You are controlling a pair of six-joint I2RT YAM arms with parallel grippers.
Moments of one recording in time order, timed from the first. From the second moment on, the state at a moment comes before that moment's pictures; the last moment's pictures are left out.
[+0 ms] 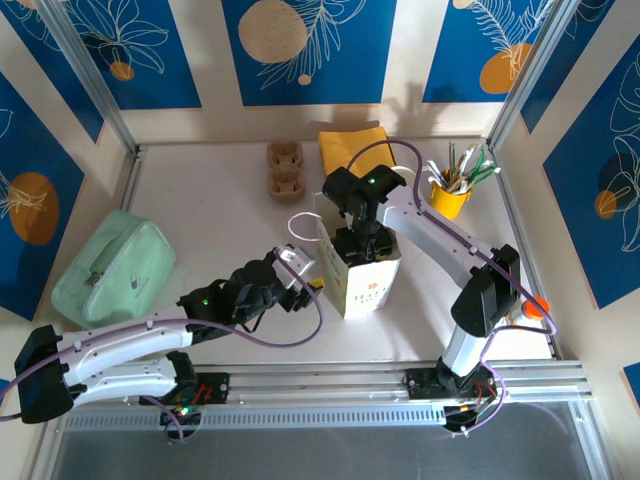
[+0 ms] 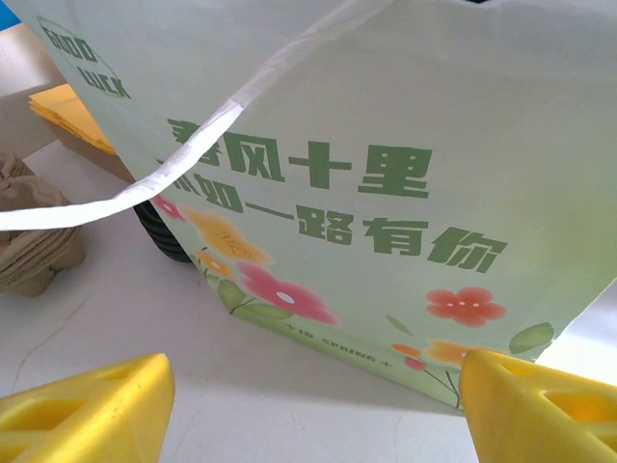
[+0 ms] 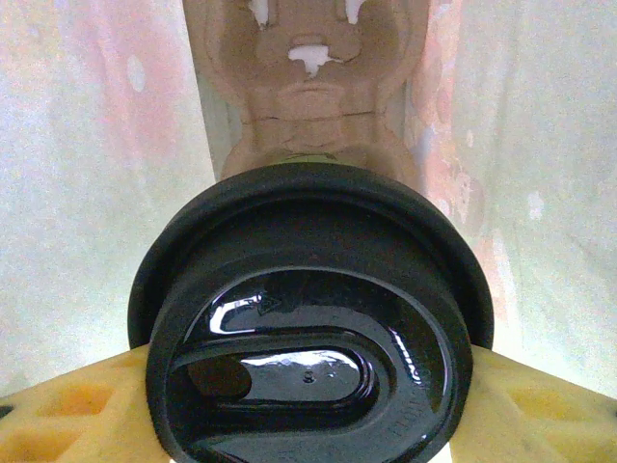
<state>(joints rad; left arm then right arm) -1.09 1.01 0.68 -0.10 -0.28 -0.02 0.71 1.72 1.71 -1.53 0.00 0.48</state>
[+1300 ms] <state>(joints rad) -1.09 1.03 0.68 -0.10 -0.29 0.00 0.71 1.72 1.71 -1.51 0.00 0.43</state>
